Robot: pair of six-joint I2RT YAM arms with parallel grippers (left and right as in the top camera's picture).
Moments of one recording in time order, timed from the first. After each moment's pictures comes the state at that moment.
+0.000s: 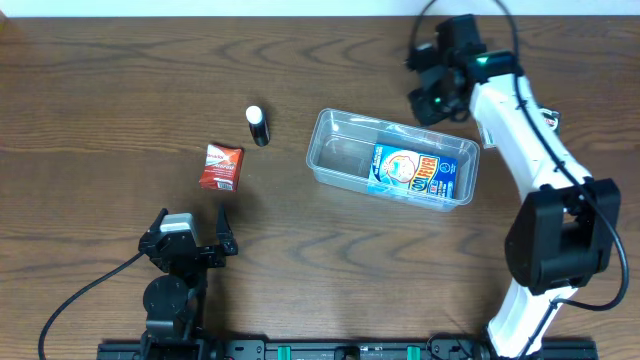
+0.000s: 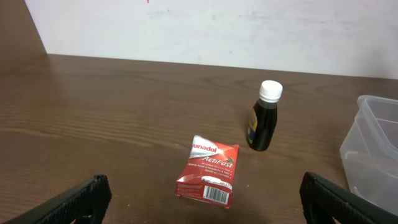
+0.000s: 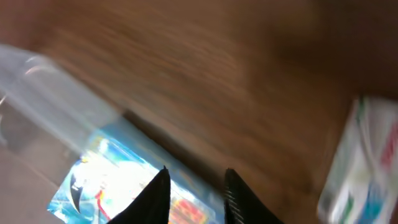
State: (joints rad) left arm -0.07 0.01 0.07 -0.24 -0.13 -0.08; right arm 0.16 1.98 1.69 -0.94 -0.10 -0.12
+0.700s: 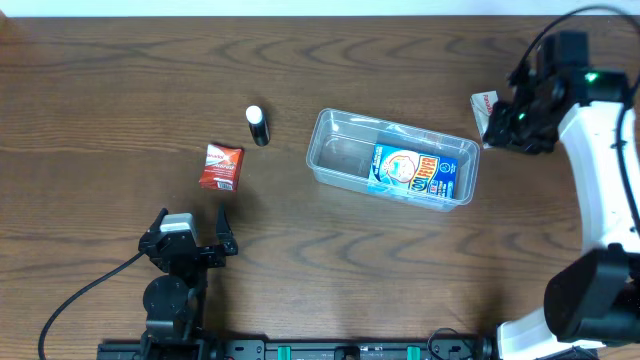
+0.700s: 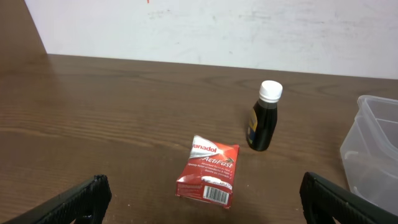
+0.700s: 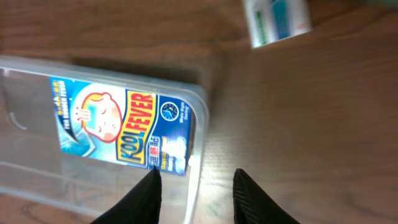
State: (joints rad) left arm -0.07 0.01 0.07 -0.24 -0.13 -0.08; right arm -0.08 1.72 1.50 -1.15 -0.15 0.13
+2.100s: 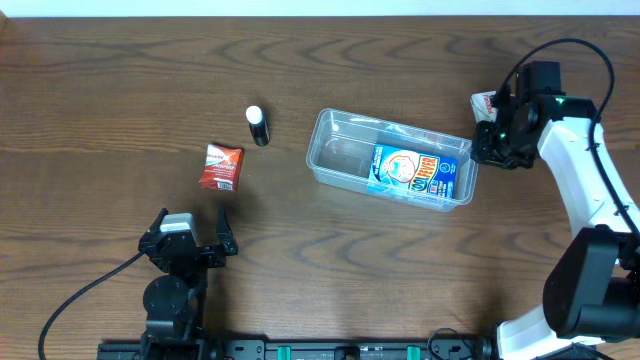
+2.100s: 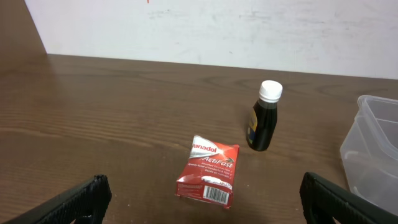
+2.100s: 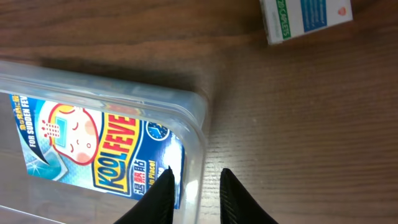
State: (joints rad) left arm -0.07 0.01 0.07 -0.24 -0.13 -0.08; right arm -0.07 1.73 1.33 -0.95 -0.16 0.14
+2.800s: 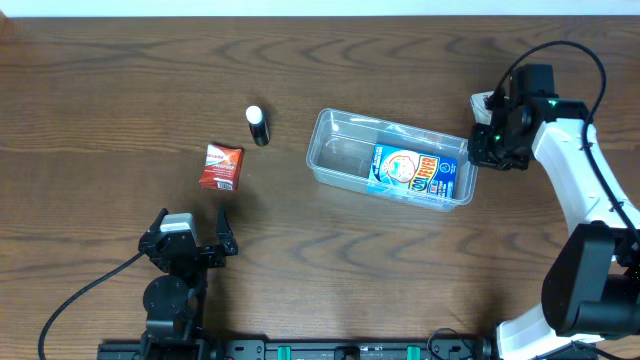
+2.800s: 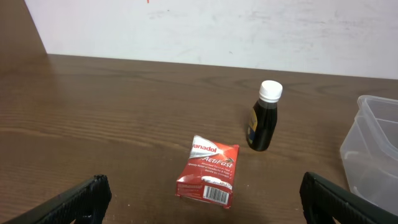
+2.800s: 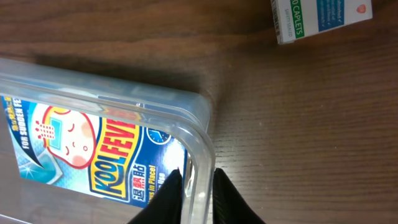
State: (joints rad) left arm -0.07 0.01 0.07 -0.24 -0.13 -0.08; right arm -0.05 1.75 1.30 -0.92 -0.15 0.14
